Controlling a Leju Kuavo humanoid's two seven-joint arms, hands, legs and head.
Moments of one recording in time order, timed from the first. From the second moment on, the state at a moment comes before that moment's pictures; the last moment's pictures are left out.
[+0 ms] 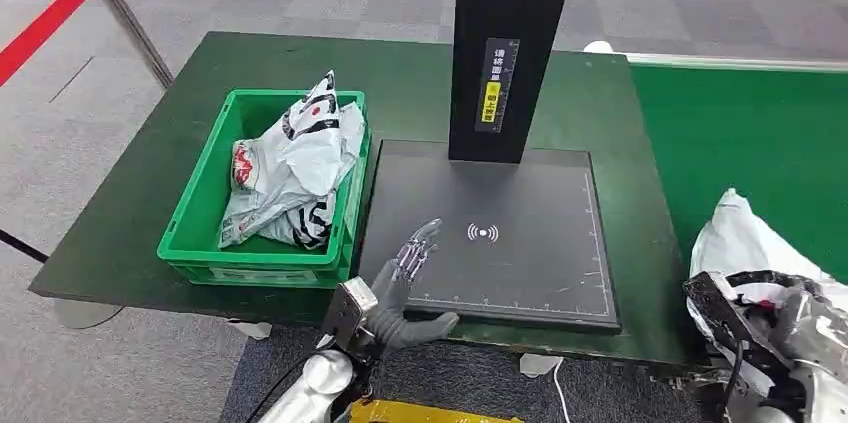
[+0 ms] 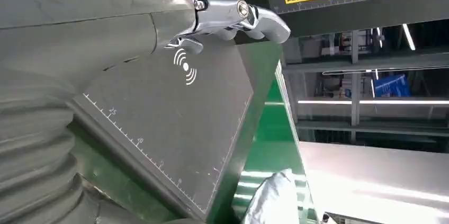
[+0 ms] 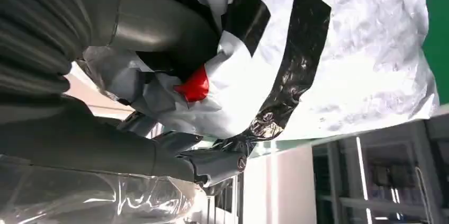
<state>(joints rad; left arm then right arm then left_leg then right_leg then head) -0.20 -0.19 -0.45 -1.04 -0.07 -0.13 -0.50 0.09 -0.27 -0.18 -1.54 1.19 -0.07 0.02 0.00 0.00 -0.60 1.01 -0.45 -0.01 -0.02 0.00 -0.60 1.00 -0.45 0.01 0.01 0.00</state>
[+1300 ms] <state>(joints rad) -0.22 -0.23 -0.47 -1.07 -0.17 -0.09 -0.52 0.00 -0.18 0.14 -1.63 1.19 -0.04 -0.09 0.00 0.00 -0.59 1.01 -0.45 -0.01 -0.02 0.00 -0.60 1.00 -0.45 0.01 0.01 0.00</state>
